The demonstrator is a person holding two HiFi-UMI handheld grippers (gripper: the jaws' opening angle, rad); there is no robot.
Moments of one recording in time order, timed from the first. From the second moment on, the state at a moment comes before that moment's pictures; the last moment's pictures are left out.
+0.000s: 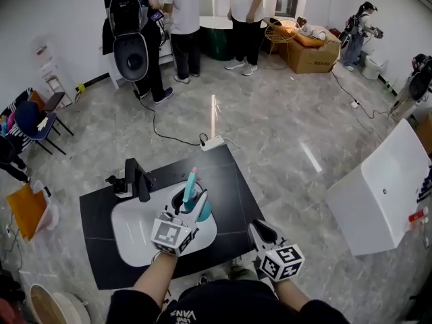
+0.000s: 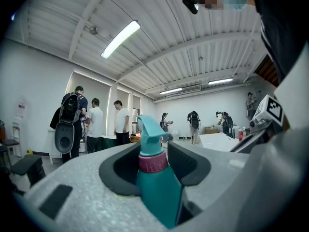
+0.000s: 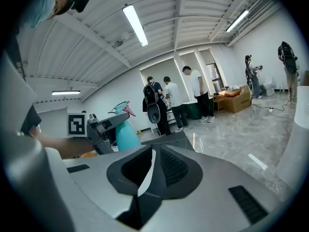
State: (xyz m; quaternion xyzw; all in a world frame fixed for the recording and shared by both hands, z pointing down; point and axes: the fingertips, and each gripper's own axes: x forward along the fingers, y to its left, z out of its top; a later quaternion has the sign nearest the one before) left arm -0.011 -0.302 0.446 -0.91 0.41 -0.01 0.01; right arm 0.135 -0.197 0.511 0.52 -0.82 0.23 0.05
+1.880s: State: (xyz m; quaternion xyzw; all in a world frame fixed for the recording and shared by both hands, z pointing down) left arm 0.035 -0.500 0.550 -0.85 0.52 -0.05 0.04; right arm 0.198 -0.291 0.585 0.44 -0.84 0.29 0.12
